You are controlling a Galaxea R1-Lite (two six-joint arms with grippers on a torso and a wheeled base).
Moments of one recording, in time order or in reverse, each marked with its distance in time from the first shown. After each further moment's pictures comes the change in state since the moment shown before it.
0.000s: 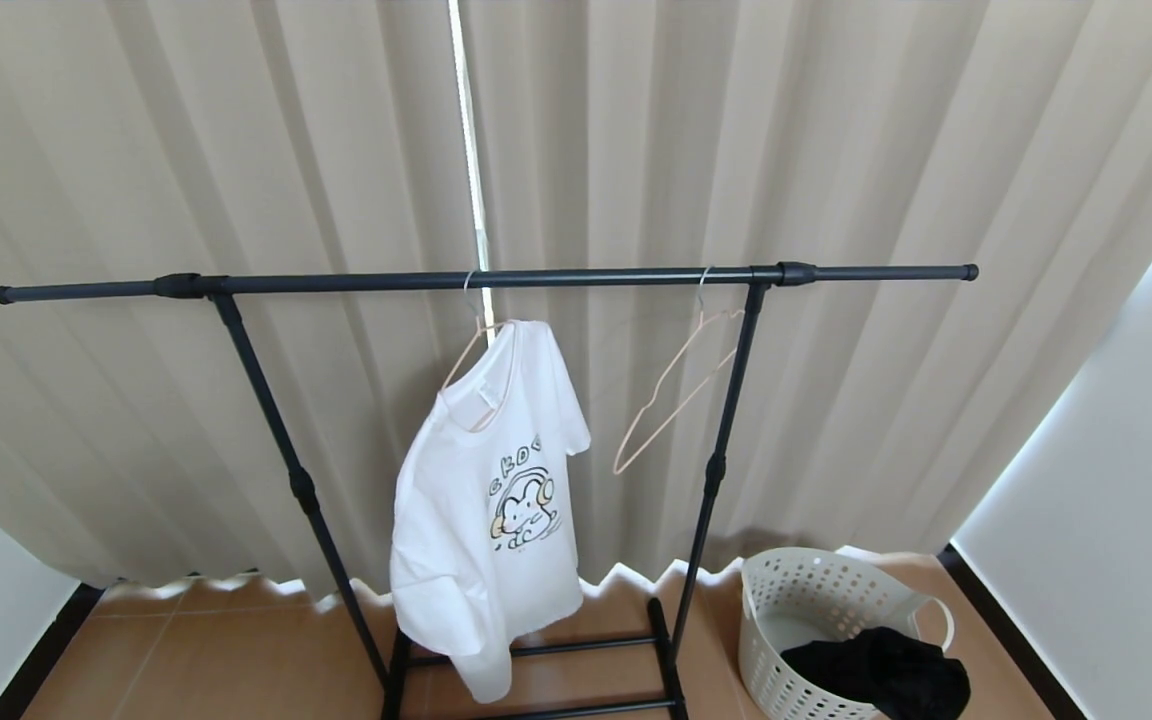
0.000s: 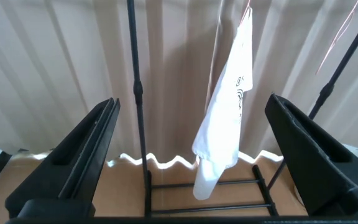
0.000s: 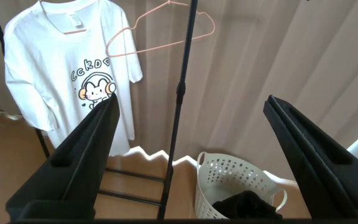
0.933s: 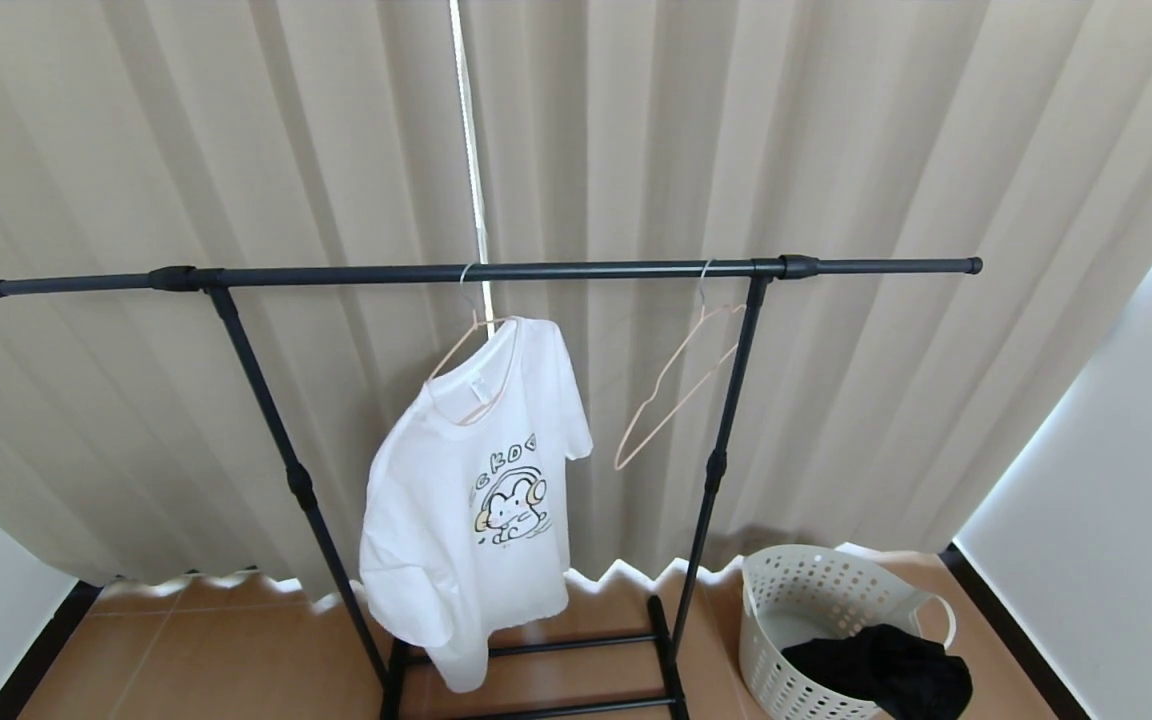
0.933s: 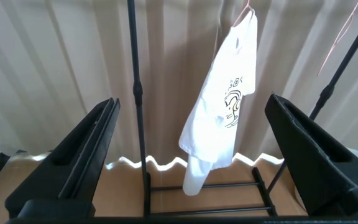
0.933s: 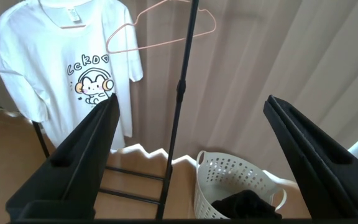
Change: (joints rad) left arm 0.000 -0.012 0.000 -0.001 0.001 -0.001; right arm -0.001 -0.005 0.000 0.004 0.002 -0.010
